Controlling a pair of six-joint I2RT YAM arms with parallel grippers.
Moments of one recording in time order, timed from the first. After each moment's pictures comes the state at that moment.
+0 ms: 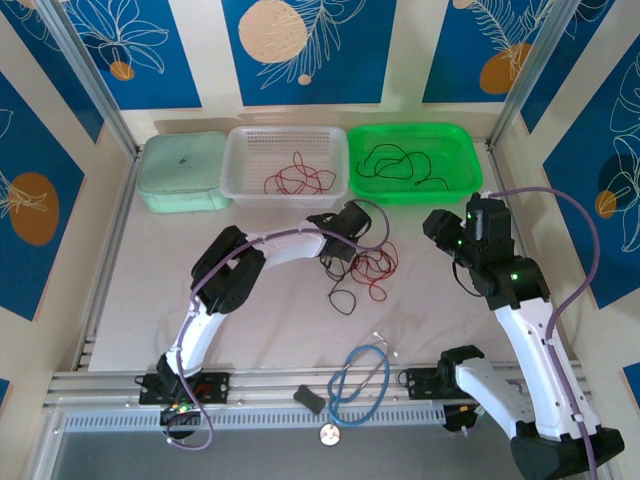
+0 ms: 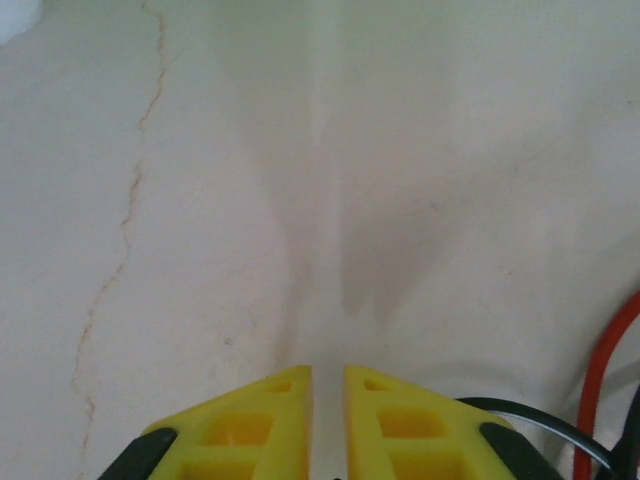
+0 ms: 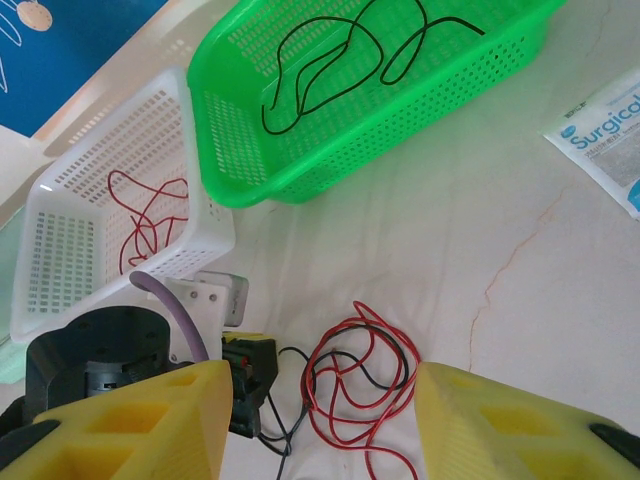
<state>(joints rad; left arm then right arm) -0.87 2.21 1.63 -0.52 -0.27 -0.28 0.20 0.82 1.03 -0.84 0.06 0.72</state>
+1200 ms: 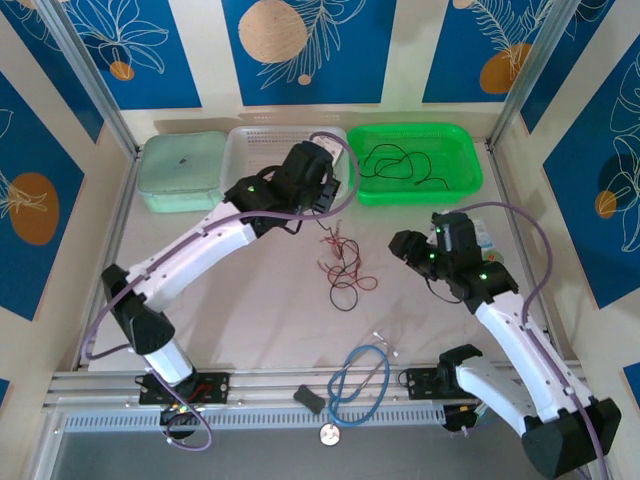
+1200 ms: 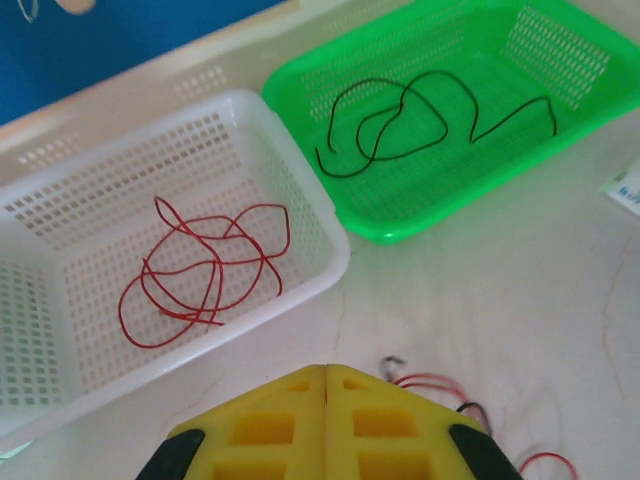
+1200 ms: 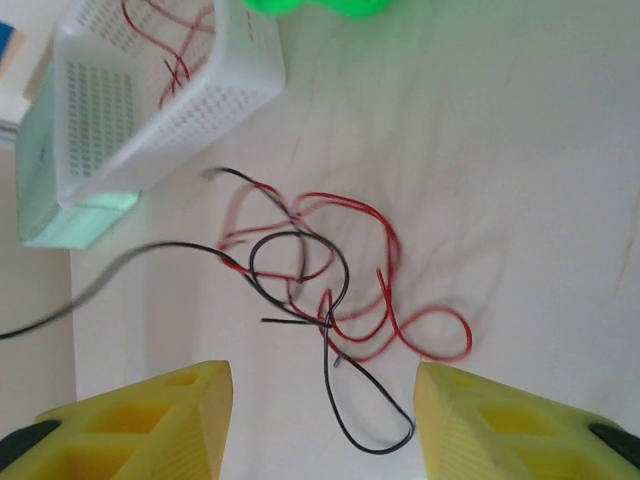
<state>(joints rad) -0.87 1.66 1.81 -0.78 -0.37 -0.15 0.34 0.86 0.78 -0.65 -0.17 0.87</state>
